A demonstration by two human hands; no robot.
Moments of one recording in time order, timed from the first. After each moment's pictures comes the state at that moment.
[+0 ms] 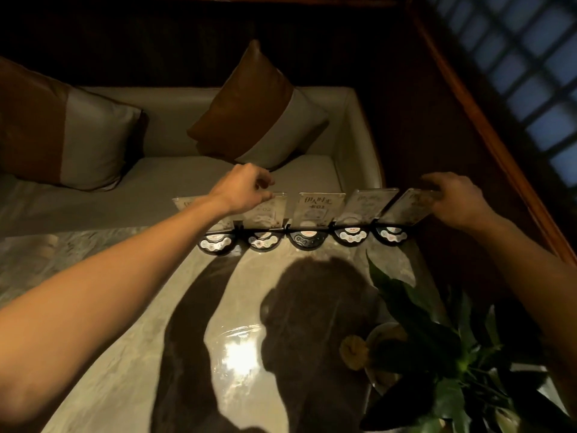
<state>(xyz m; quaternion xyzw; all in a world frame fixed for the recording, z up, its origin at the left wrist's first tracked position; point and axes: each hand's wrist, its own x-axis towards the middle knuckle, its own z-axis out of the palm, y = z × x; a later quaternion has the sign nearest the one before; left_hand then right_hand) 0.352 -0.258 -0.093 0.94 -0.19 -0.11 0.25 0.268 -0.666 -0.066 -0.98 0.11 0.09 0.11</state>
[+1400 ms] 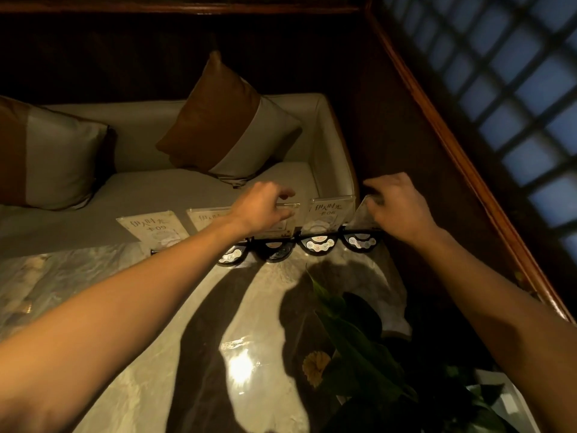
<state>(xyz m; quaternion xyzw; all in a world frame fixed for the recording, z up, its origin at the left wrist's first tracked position) 0.335 -0.382 -0.100 0.93 -0.27 -0.10 0.24 0.263 -0.660 -0.080 -0.99 0.00 -0.02 0.13</state>
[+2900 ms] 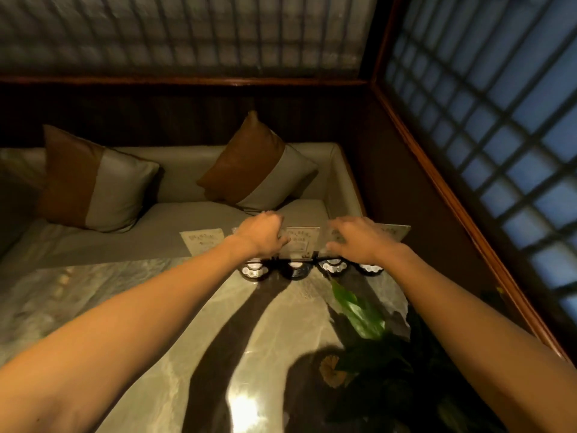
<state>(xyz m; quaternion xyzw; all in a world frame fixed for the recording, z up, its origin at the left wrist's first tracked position) 0.283 -0.324 -0.029 0.96 -0.22 -0.12 0.09 0.239 -0.554 -0.017 -0.98 -0.07 0.16 0.08</state>
